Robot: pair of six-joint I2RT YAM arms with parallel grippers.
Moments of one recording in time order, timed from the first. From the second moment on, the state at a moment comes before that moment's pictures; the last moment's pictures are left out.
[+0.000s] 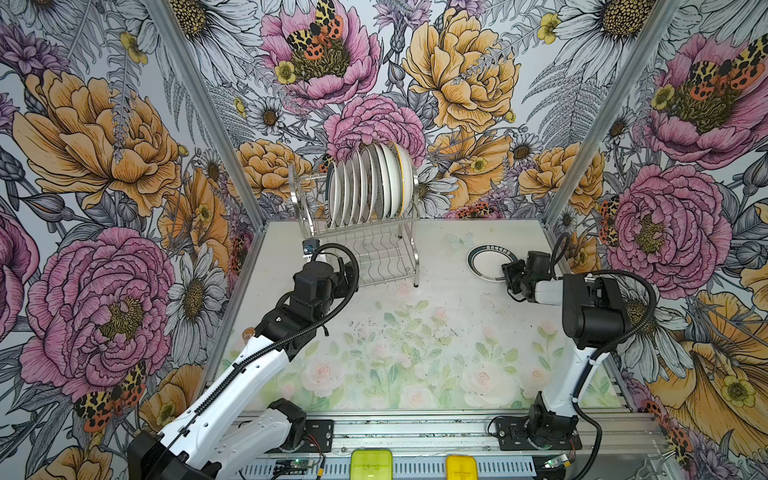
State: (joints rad) left arm -0.51 0.98 0.91 -0.37 -0.42 -0.43; right arm -0.16 1.98 0.98 0.32 -0.24 1.12
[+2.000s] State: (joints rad) left arm -0.44 1.01 1.13 -0.64 -0.32 -0.48; right arm 0.00 1.47 1.37 -0.36 -0.03 0.21
